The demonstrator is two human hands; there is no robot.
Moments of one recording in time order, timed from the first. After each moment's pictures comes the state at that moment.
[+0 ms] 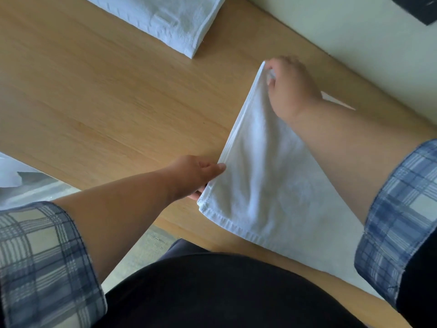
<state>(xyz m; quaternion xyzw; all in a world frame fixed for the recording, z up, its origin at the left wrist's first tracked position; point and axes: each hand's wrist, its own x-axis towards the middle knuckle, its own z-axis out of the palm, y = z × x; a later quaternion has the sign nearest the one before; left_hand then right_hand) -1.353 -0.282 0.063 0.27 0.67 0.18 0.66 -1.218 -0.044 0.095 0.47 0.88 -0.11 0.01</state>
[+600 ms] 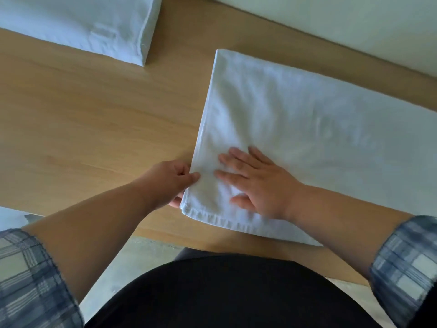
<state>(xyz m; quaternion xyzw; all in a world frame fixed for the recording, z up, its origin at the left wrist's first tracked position) -1.352 -0.280 0.051 0.29 0.69 0.16 0.64 -1.095 -0.203 0.069 0.19 0.97 -0.12 0.10</state>
